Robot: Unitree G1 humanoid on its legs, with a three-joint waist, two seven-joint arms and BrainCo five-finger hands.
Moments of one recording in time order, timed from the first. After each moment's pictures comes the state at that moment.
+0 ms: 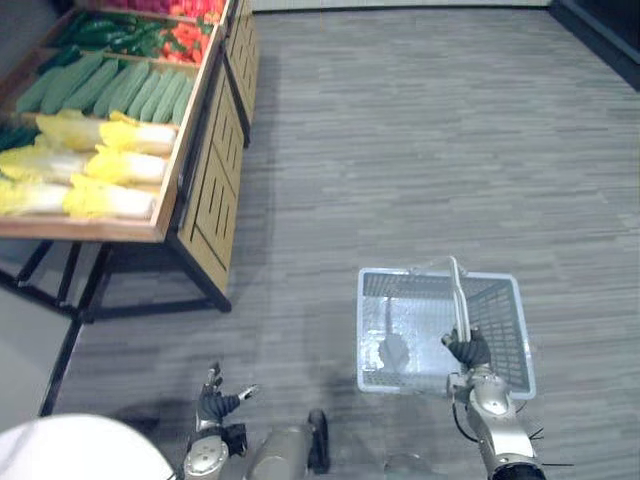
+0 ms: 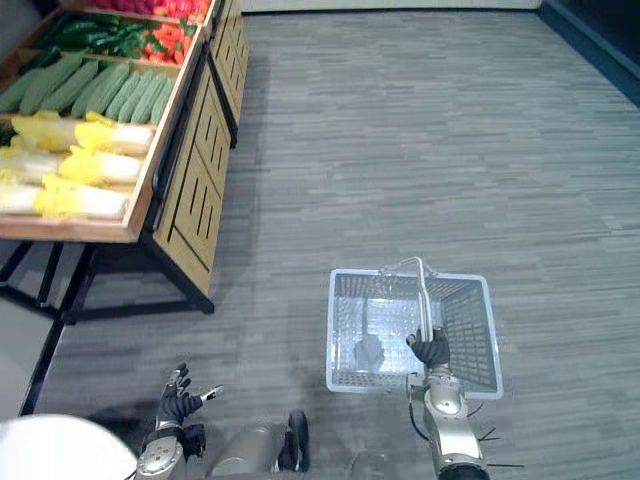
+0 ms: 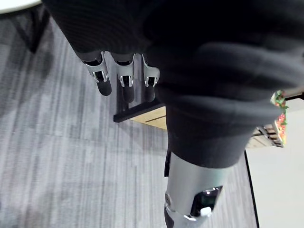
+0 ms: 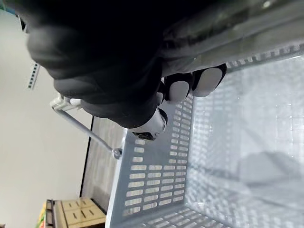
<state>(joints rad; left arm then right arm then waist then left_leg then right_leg) 0.25 0.08 0.08 0.47 -0.03 -0.13 0.22 0.06 -0.13 -0.04 0.39 0.01 -0.03 -0.17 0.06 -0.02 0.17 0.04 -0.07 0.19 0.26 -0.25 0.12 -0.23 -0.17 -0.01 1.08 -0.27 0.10</state>
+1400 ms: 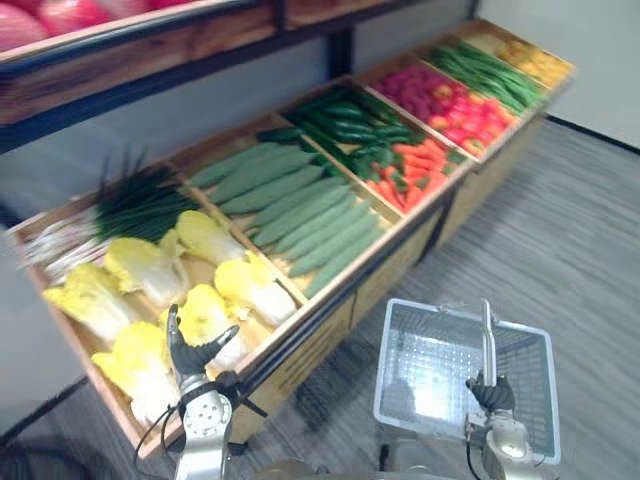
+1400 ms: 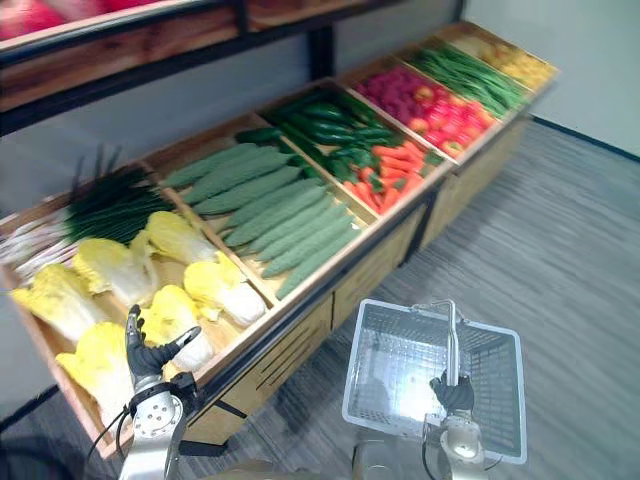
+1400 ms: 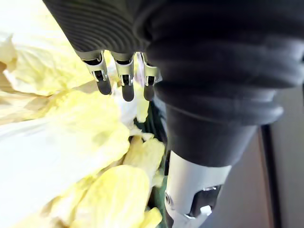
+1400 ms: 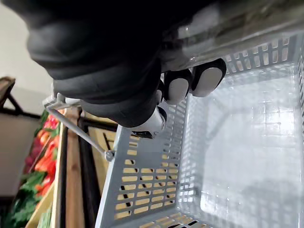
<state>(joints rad) 0.22 0.00 0.11 0.00 0.17 -0.15 0.49 0.30 -0.06 -0.22 0.37 0.03 -0.04 -0.21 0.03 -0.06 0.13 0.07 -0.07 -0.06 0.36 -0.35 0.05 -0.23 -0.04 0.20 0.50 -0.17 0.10</state>
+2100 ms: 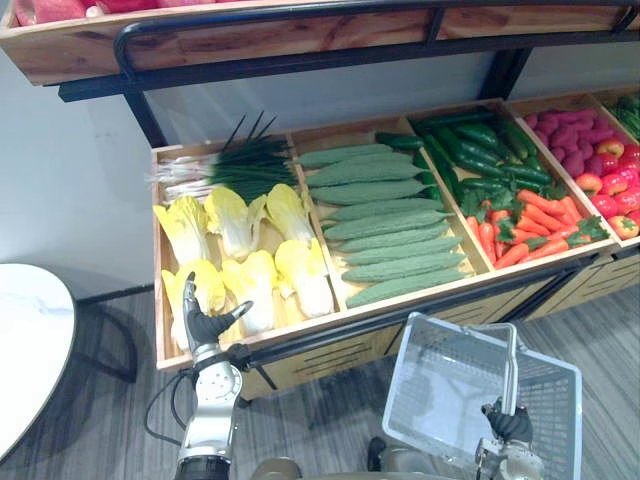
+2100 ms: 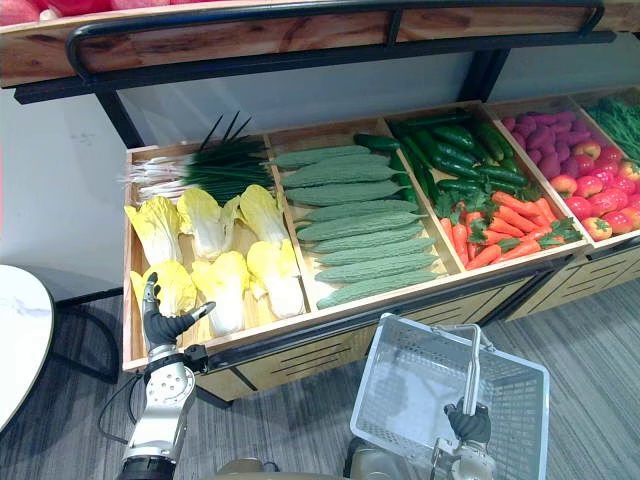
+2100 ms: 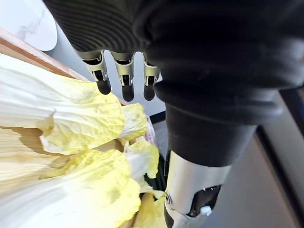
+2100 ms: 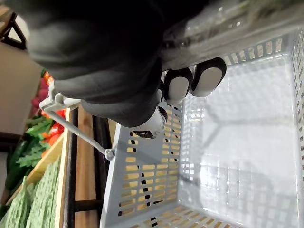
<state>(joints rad) -0.02 0.10 0.09 0.29 0.27 -0.08 0.49 0.30 -0.05 -0.27 0.39 0.07 -0.06 -0.19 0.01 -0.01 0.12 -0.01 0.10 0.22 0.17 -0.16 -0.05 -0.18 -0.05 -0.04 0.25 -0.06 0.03</state>
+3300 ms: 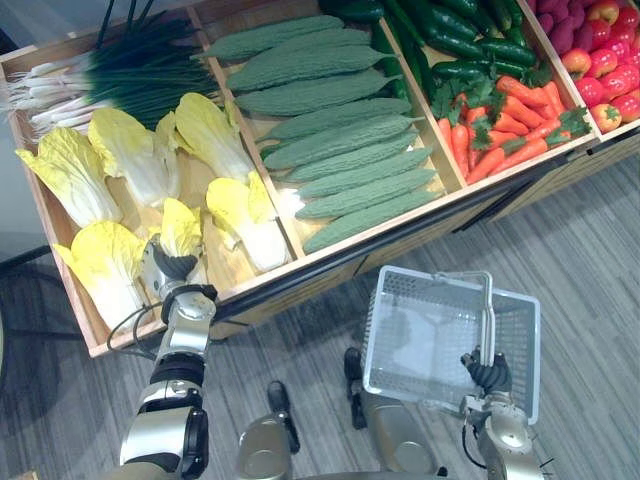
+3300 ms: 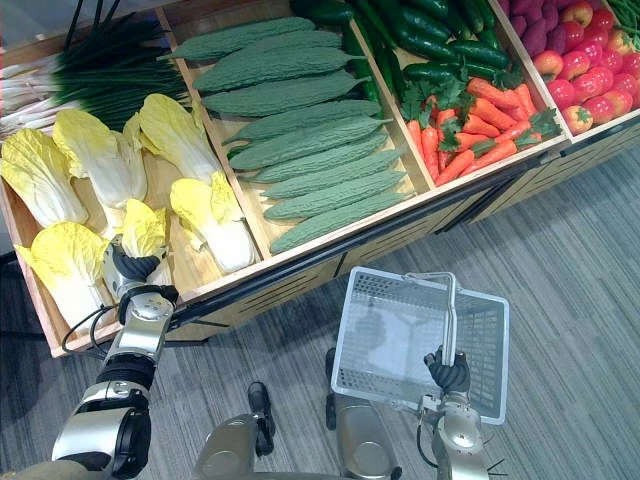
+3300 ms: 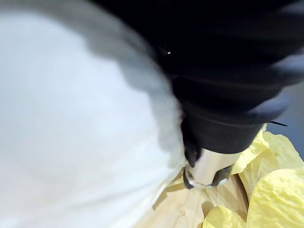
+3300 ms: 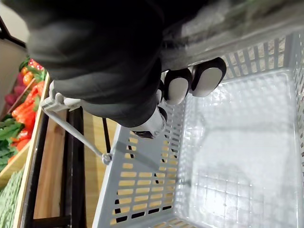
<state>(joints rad) -0.46 0.26 0.20 0.74 0.36 -0.01 0.61 0.22 -0.11 -0.15 0.29 0.11 -0.11 -0.19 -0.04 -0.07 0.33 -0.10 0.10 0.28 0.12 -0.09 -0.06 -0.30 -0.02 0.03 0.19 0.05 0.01</state>
